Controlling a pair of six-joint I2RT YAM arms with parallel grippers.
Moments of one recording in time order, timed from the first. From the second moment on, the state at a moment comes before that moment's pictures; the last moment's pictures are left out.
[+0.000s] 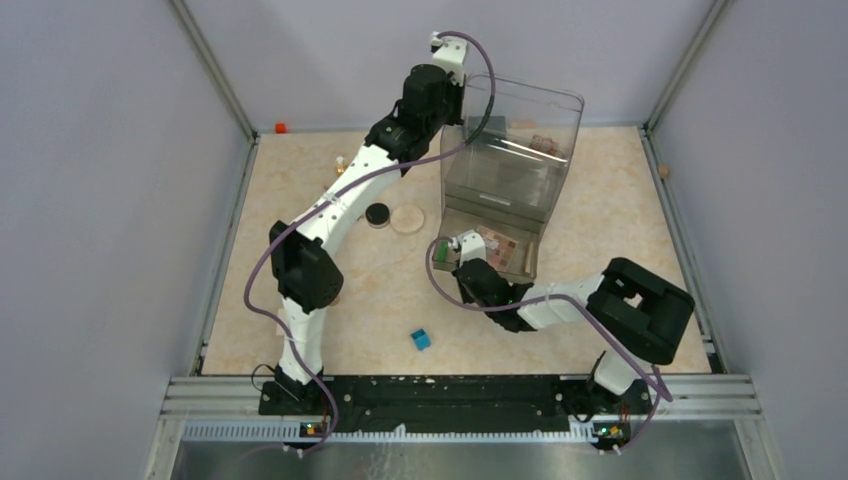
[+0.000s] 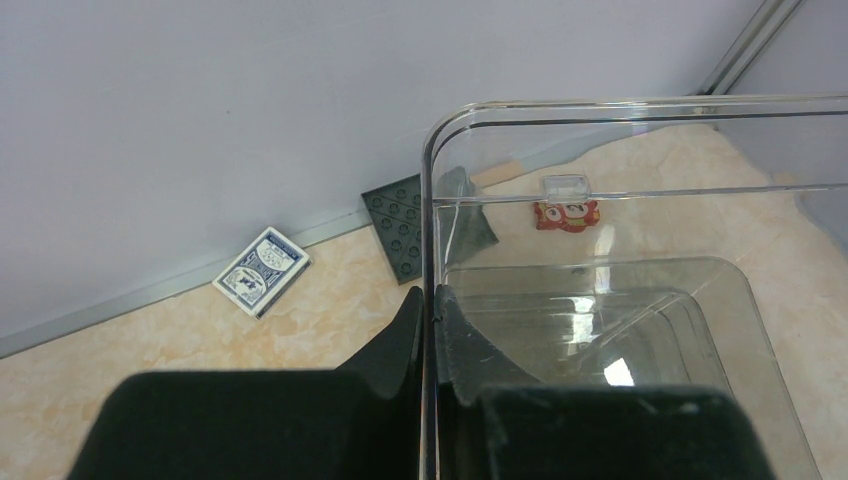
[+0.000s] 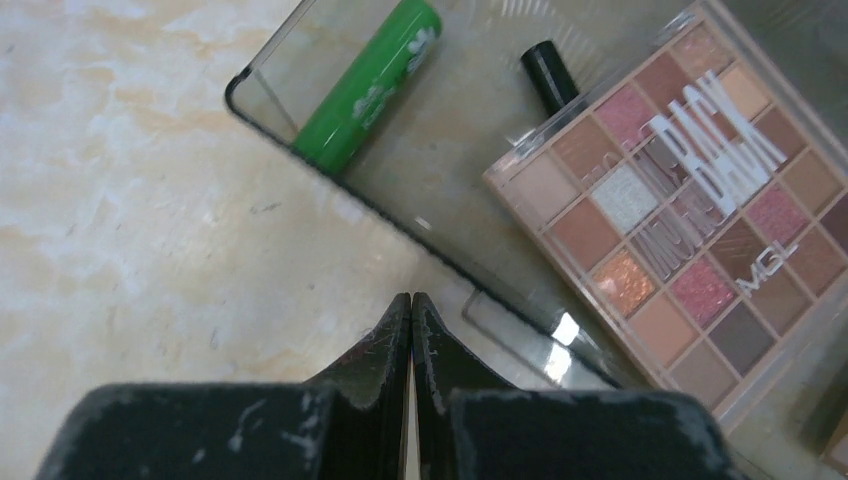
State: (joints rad) left arm -0.61 2.04 2.15 -0.28 -0.18 -0.08; right arm 0.97 1.60 0.59 0.39 0.42 0.30
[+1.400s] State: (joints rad) left arm -0.61 2.02 2.11 -0.25 -0.18 -0.08; right arm 0.79 1.91 0.76 0.75 0.99 -0.11
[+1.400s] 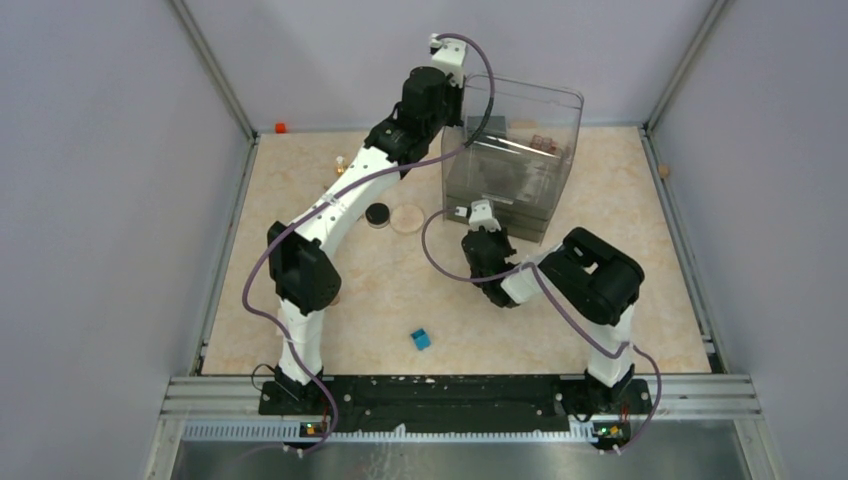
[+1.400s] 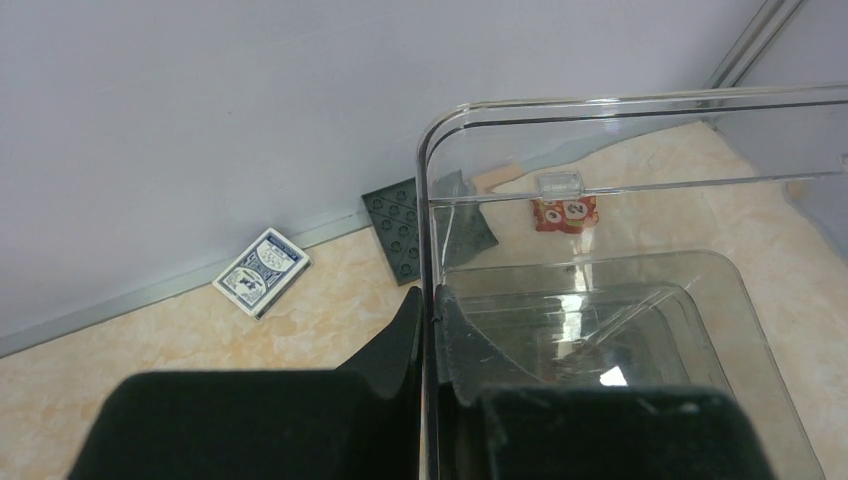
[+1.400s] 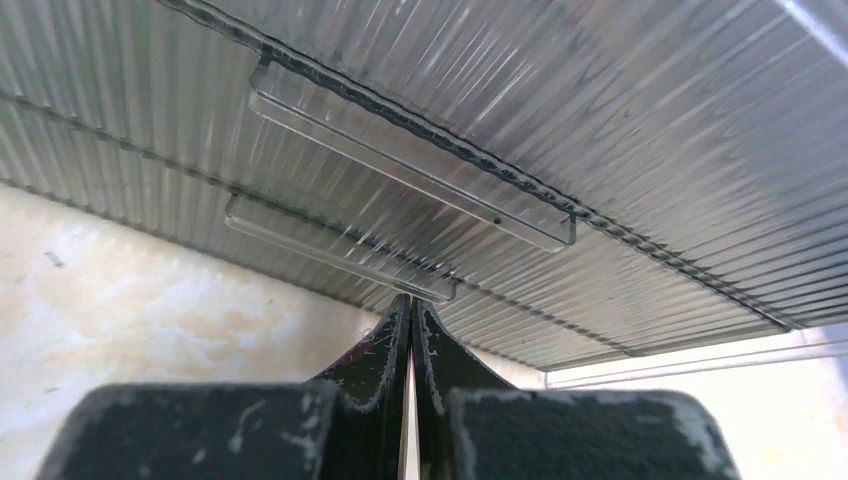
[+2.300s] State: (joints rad) left arm -0.63 2.01 2.10 -0.29 -0.28 -0.11; right arm 0.70 1.22 0.43 0.42 0.66 0.50
